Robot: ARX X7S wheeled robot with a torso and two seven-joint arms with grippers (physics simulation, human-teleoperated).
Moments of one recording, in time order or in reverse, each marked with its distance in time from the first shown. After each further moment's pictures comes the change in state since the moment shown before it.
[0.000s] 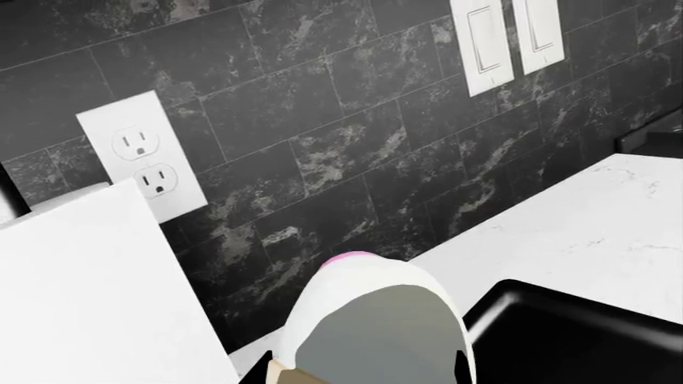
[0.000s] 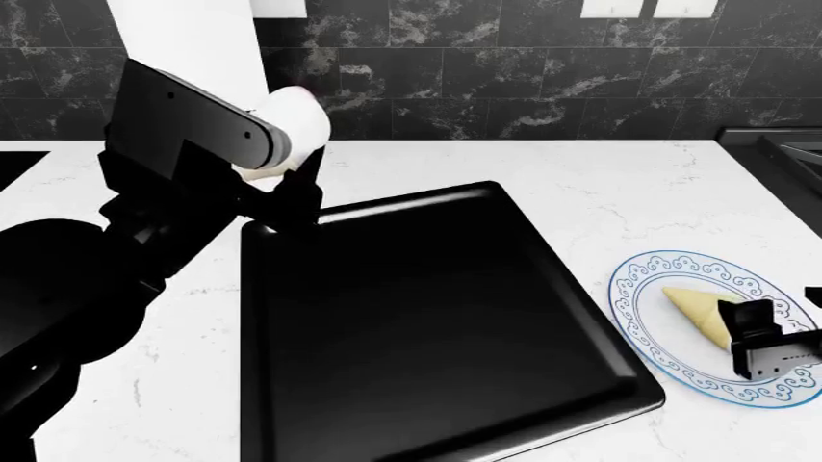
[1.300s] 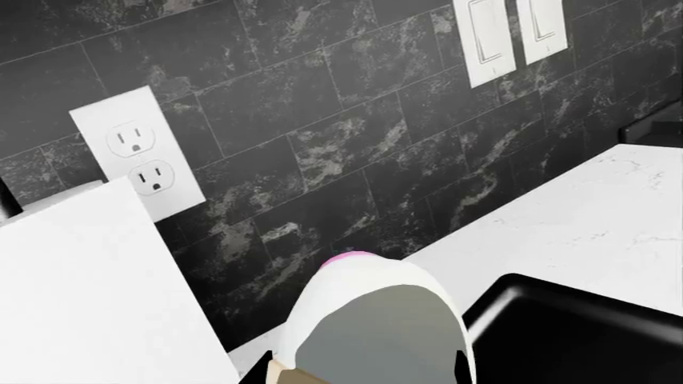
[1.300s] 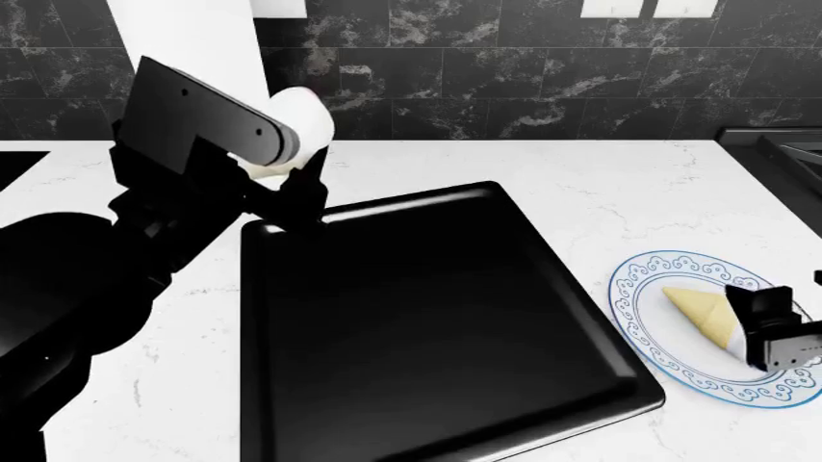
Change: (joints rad) left arm -0.019 0.017 0.023 -0.022 0.040 -0.014 0.021; right arm 0.002 0.010 0.102 -0.028 0.060 0.040 -0.011
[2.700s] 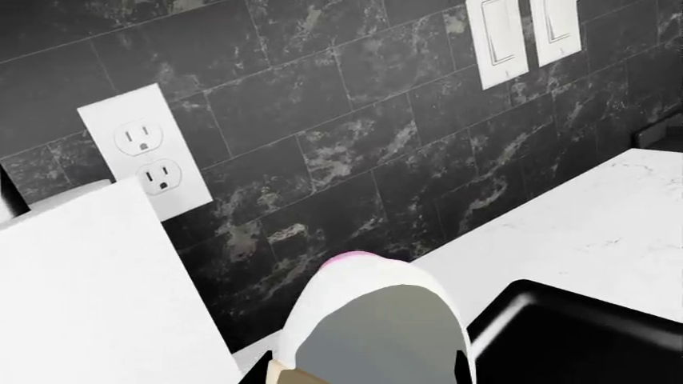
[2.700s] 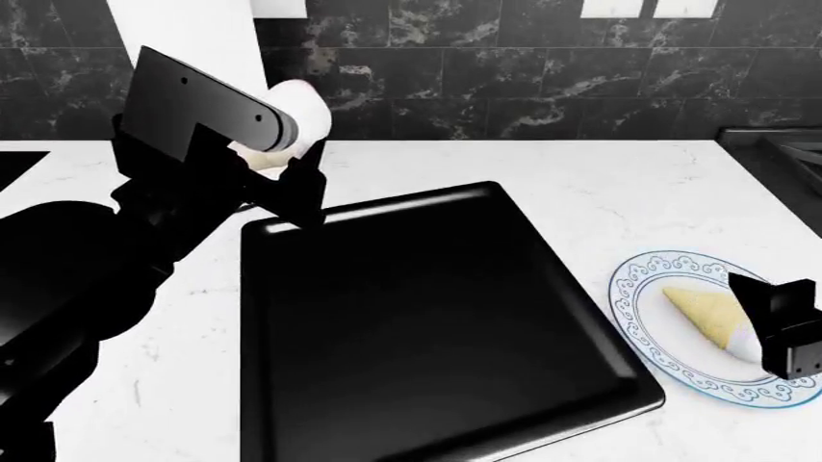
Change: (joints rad) left arm -0.016 0.021 0.003 -0.043 0.043 0.009 0.024; right arm 0.067 0.051 0.103 -0.070 0.291 0.090 0.149
